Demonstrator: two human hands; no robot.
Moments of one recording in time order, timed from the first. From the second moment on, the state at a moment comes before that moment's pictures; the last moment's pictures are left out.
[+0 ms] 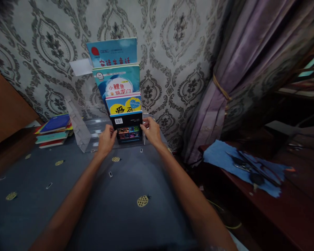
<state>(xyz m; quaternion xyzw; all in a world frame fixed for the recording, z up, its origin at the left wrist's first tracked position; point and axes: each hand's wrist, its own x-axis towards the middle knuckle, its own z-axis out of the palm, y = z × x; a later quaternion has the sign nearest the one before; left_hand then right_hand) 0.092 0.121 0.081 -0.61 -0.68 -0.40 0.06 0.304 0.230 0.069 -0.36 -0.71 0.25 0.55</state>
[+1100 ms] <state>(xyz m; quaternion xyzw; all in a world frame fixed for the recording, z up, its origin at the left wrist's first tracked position) 0.106 0.094 0.094 -0.63 -0.68 -0.37 0.04 0.311 0.175 0.126 -0.35 -0.67 0.13 0.64</state>
